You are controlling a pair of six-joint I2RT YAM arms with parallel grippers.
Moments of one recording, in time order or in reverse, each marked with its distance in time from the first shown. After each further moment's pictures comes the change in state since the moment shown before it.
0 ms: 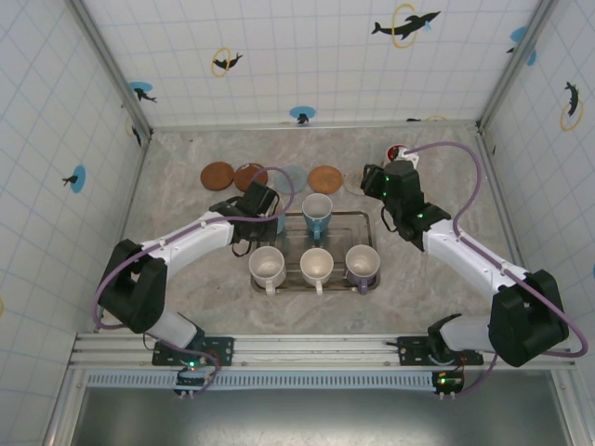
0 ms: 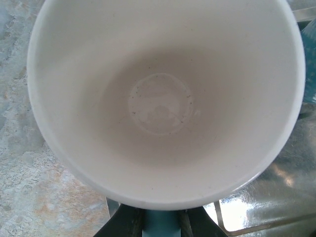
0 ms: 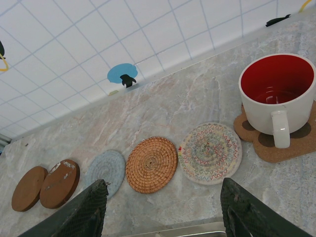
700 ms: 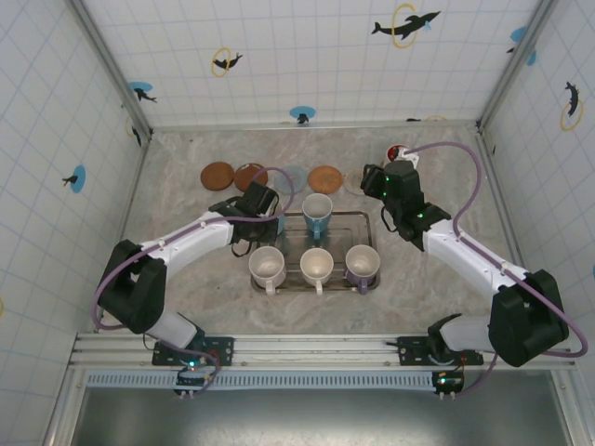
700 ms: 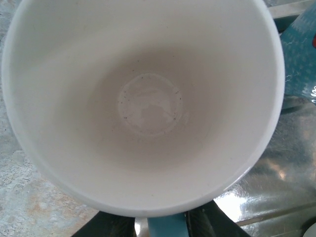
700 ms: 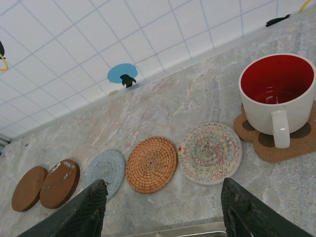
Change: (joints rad) left arm 0.000 -0.002 0.000 -0.004 0.031 0.009; right arm 0.000 0.000 0.000 0.000 0.000 0.000
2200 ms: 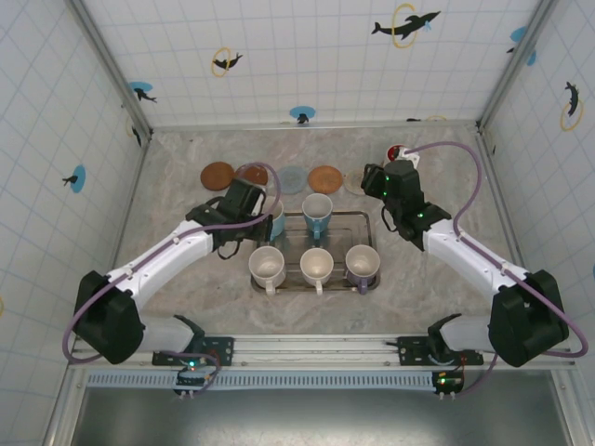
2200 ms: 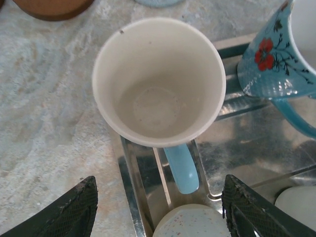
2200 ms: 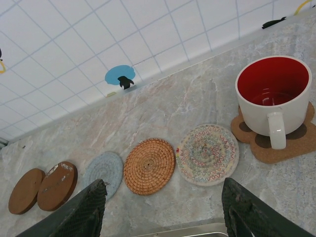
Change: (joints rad) left arm 0.005 -0.195 0.002 -0.098 0.002 0.057; right arm 0.000 0.000 0.005 -0.005 0.010 -0.001
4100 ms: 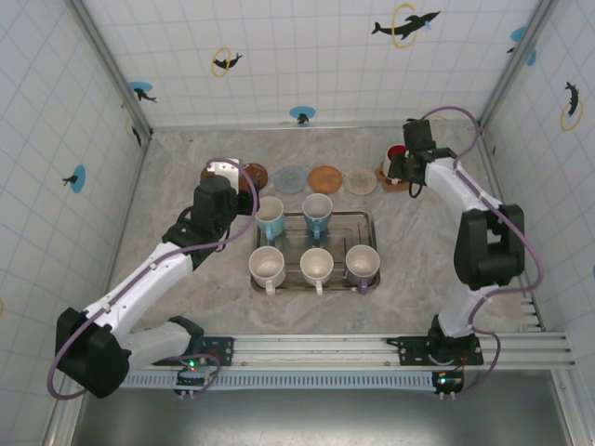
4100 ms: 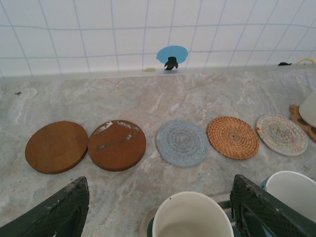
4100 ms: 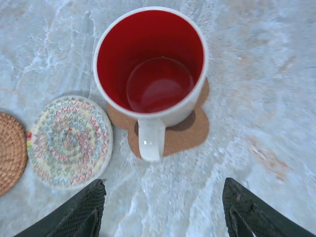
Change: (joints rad) left arm 0.082 -0.209 -0.146 0.530 -0.156 0.107; right arm -0.293 0.422 0.467 -0.549 -0.119 -0.270
